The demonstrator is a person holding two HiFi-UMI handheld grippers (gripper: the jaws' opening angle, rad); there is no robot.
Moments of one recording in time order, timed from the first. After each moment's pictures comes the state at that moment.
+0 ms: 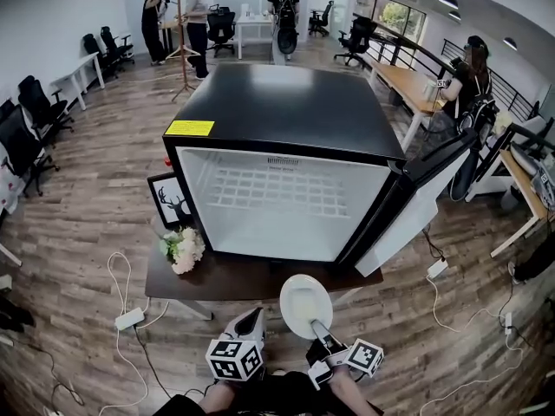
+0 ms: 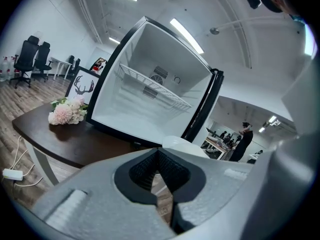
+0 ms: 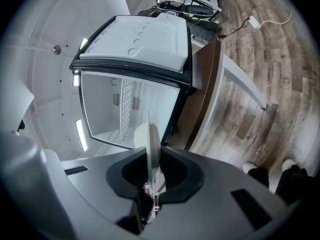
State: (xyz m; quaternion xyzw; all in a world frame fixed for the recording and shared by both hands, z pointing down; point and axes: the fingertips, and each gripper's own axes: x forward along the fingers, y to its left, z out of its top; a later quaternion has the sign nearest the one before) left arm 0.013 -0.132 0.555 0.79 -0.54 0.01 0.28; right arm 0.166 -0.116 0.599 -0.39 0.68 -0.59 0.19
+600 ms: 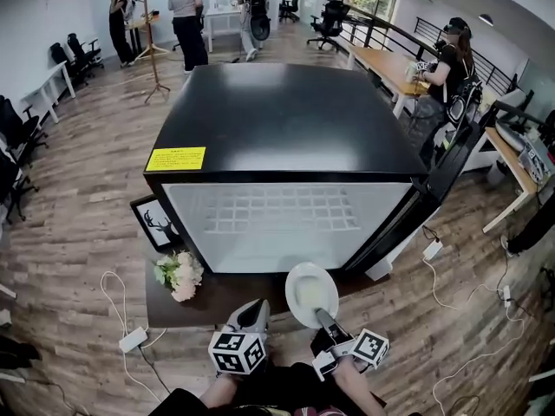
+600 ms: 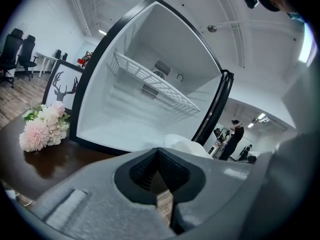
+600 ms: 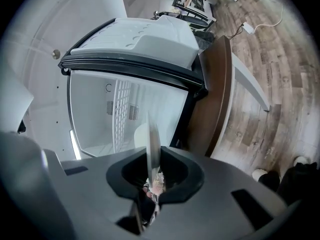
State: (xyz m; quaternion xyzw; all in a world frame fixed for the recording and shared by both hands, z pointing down) left arm -0.016 -0.217 0.556 0.83 -0.49 0.02 0.28; right arm 0.138 -0.185 0.592 -0.44 0.65 -0.58 0.24
